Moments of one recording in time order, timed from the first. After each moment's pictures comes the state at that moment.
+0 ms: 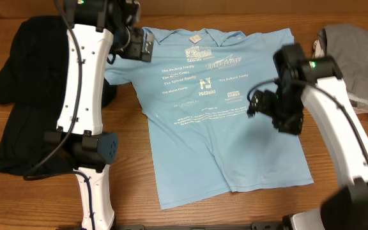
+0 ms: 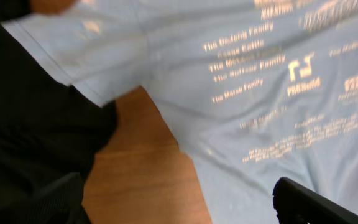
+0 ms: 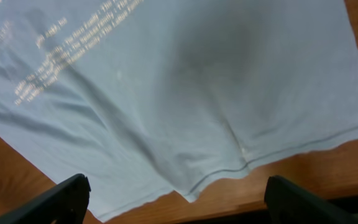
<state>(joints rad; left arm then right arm) -0.19 2.22 2.63 -1.69 0.03 -0.05 0.16 1.63 1.47 -1.42 -0.15 0.57</state>
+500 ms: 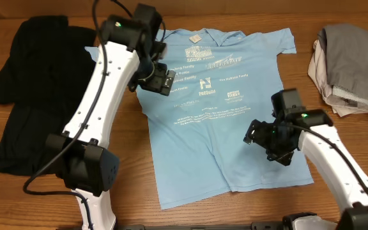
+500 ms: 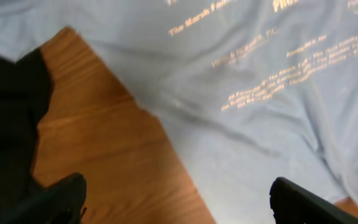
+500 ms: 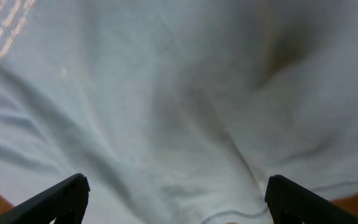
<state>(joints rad) -0.31 2.02 2.06 -1.50 0.04 -0.05 0.15 1.42 0.91 -0.97 -0.21 0.66</state>
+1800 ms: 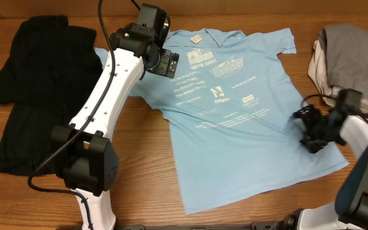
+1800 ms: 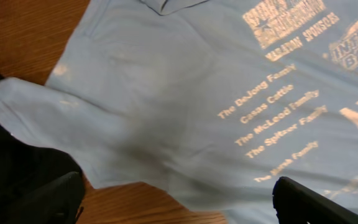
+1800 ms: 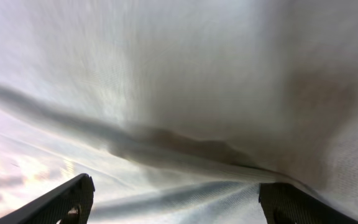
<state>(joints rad) -0.31 2.02 1.89 -1.00 -0.10 -0.05 -0.44 1.70 0.91 -0.57 -0.34 0.71</state>
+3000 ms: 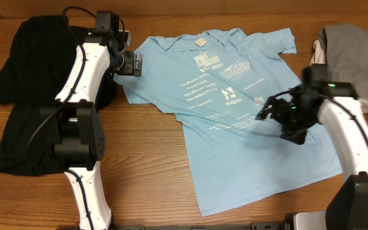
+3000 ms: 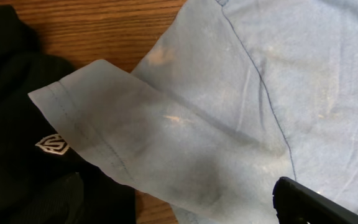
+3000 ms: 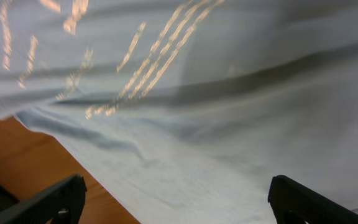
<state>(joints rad) -0.05 2.22 1.89 -0.91 0.02 0.00 -0.02 1.59 1.18 -1.11 -0.32 0.47</state>
